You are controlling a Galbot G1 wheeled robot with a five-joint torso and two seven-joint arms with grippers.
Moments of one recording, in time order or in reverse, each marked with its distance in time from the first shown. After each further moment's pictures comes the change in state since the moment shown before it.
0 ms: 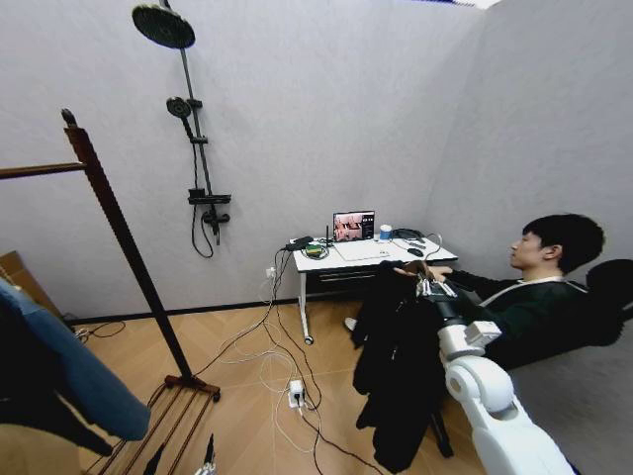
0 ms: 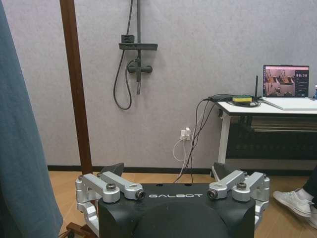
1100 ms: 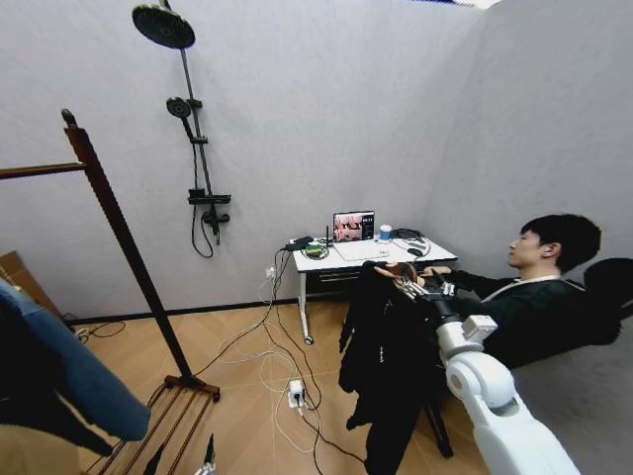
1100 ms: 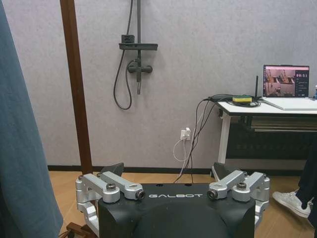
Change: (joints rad) left arm 0.000 0.000 0.000 0.000 0.000 0.000 0.000; right arm 0.049 0.007 -0.028 -0.060 0.008 -0.091 -0.027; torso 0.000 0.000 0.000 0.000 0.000
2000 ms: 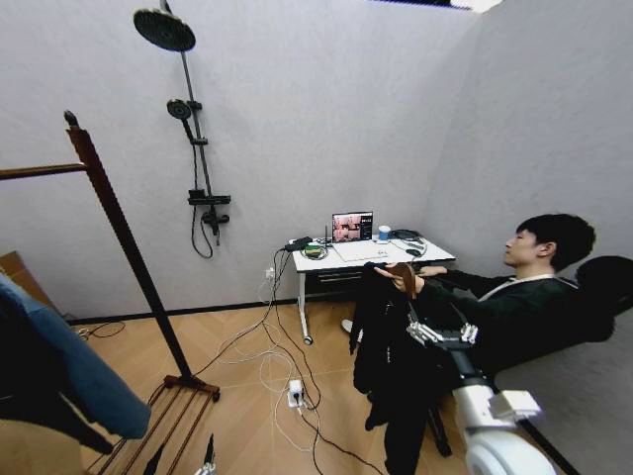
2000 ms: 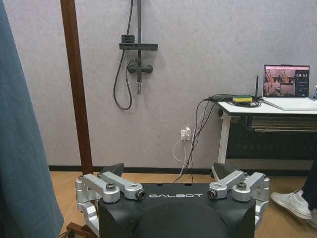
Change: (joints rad) left arm 0.000 0.000 0.000 0.000 0.000 0.000 0.000; right arm -0.350 0.091 0.084 0.288 -0.041 0.070 0.041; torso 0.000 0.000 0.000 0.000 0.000
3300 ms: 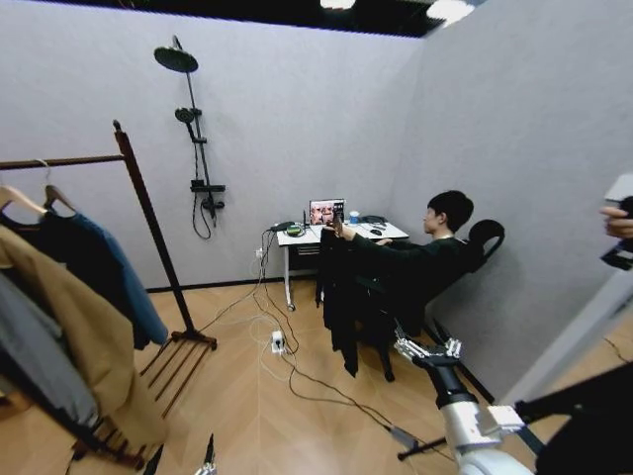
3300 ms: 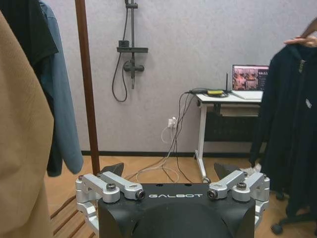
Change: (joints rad) left arm 0.000 0.000 0.000 0.000 0.000 0.000 0.000; right arm -0.143 0.087 -0.058 0.032 -0.099 0.066 -0.052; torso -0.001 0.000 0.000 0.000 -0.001
